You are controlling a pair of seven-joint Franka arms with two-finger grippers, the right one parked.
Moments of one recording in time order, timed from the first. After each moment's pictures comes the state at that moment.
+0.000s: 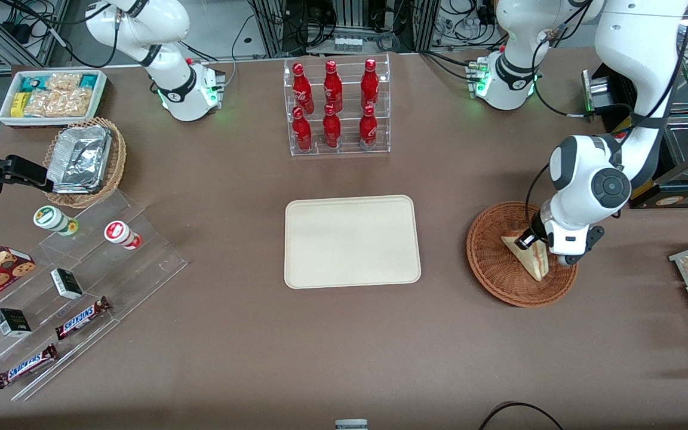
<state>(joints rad) 0.08 0.27 -0.18 -2.17 0.04 2.35 -0.81</state>
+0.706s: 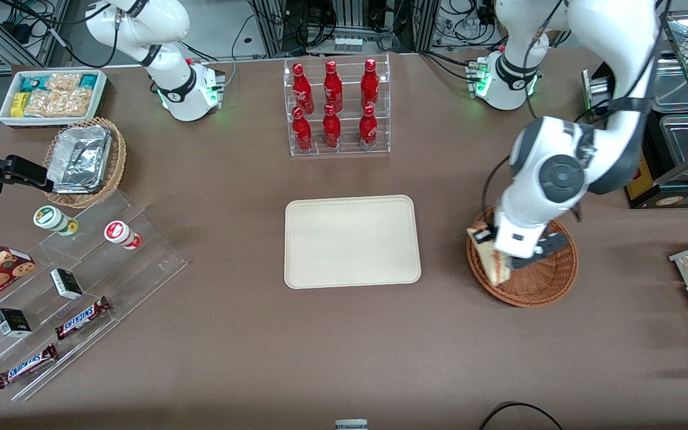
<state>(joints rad) -0.20 0.30 -0.20 -1.83 0.05 2.04 -0.81</state>
